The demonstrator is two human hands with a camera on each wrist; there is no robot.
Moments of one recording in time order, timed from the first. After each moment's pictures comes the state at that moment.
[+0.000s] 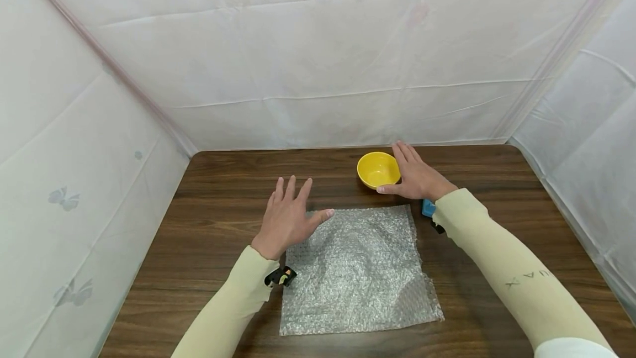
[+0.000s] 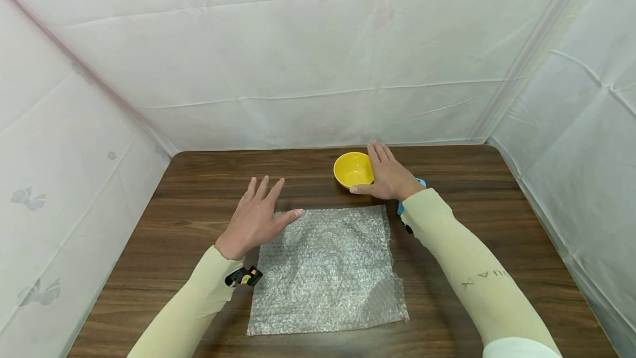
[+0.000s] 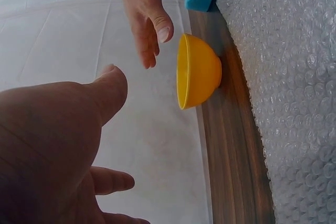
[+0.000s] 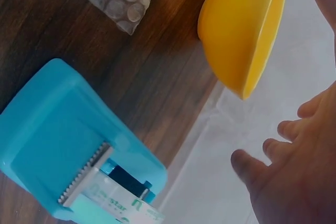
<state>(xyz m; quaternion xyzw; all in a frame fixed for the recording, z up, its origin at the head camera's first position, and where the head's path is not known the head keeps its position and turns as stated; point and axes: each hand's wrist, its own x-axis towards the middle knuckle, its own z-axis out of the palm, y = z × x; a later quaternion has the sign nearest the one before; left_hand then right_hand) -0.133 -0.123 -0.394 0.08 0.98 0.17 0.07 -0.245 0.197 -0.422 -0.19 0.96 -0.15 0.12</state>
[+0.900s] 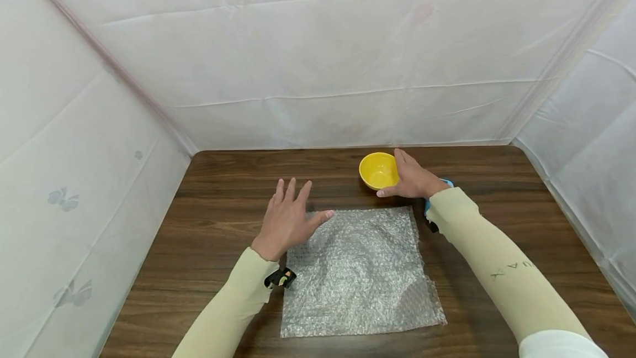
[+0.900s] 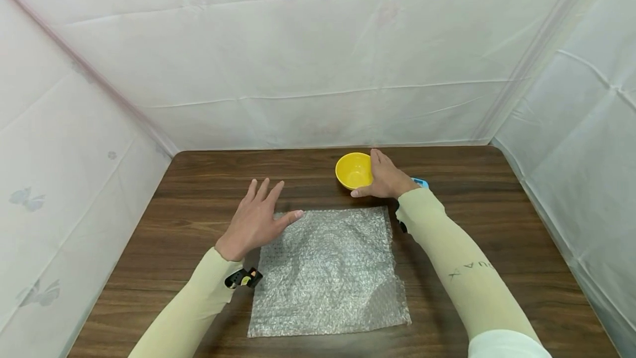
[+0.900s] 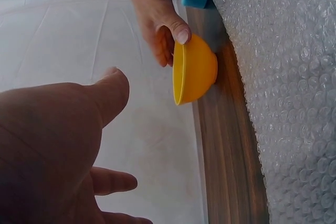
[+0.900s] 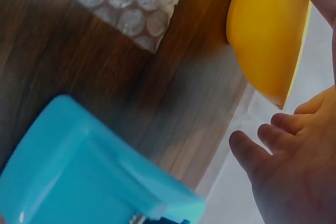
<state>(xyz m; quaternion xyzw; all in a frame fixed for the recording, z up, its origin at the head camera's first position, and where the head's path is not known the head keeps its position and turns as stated) -0.128 -0.125 -0.397 0.08 0.98 0.17 0.07 -0.255 0.192 -0.443 -0.14 0.95 -0.23 0.17</state>
